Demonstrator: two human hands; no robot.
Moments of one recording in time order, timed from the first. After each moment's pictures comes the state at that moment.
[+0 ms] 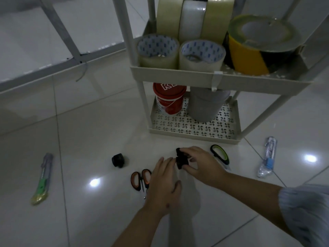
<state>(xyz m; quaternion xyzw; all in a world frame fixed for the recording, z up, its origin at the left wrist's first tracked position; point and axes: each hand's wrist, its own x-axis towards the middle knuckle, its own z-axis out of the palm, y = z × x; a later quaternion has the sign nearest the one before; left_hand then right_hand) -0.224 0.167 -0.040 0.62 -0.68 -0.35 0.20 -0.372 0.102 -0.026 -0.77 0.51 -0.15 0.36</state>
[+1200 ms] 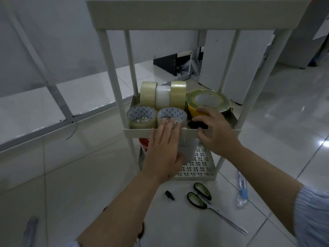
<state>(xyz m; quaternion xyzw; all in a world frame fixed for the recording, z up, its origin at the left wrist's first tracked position) -0.247 0.059 0.114 0.48 -0.84 -0.02 0.27 -0.423 0.040 0.148 -0.77 0.54 -0.34 -0.01</state>
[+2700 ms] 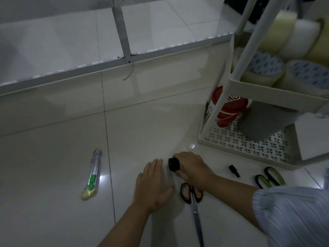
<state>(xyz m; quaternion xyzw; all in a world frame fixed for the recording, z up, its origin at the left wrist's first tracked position) -0.050 0.159 -0.055 0.72 -0.61 -0.32 0.06 -0.199 0.073 -0.058 -0.88 0.42 -0.03 0.24</state>
